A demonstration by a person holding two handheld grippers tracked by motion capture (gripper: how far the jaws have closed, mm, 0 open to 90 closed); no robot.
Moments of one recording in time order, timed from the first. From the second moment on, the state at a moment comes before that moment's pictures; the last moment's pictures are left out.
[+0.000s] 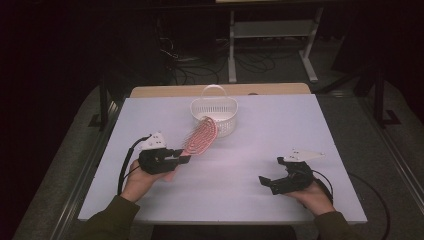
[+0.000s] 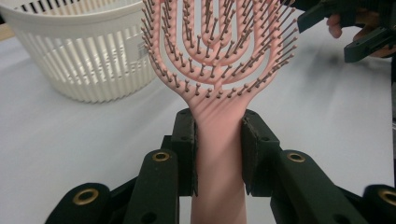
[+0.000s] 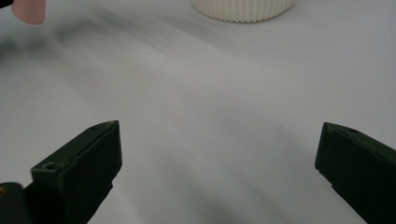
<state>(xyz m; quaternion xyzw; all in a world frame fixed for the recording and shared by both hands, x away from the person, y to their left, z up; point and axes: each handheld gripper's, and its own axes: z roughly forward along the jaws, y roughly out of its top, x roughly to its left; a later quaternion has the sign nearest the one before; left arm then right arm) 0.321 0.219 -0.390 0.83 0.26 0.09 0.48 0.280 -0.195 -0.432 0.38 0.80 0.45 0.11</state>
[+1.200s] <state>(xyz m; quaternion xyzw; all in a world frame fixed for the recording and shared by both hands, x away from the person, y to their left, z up) 0.338 0.160 -0.405 0.83 0.22 0.09 0.51 0.295 -0.186 -0.411 0.37 0.78 0.49 0.09</state>
